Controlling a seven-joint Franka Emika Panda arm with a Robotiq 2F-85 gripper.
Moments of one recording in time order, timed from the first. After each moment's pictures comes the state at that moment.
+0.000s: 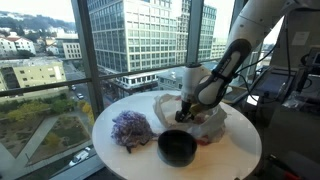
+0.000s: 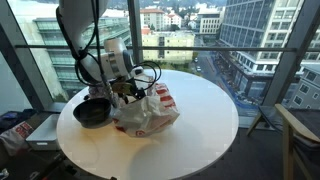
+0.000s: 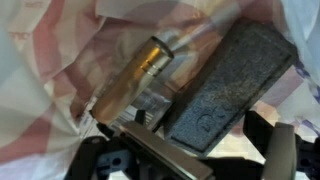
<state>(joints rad) -0.04 0.51 0.16 -2.18 -0.61 2.79 0.55</state>
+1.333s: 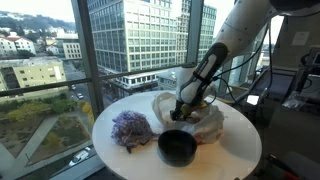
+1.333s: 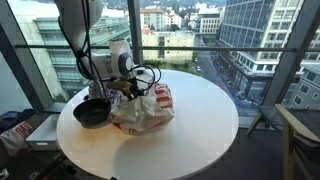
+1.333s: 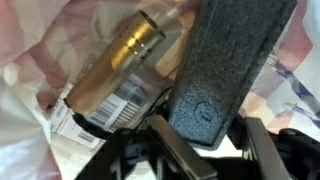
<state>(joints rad) 0.20 0.59 -0.04 -2.08 -0.20 2.82 0.36</state>
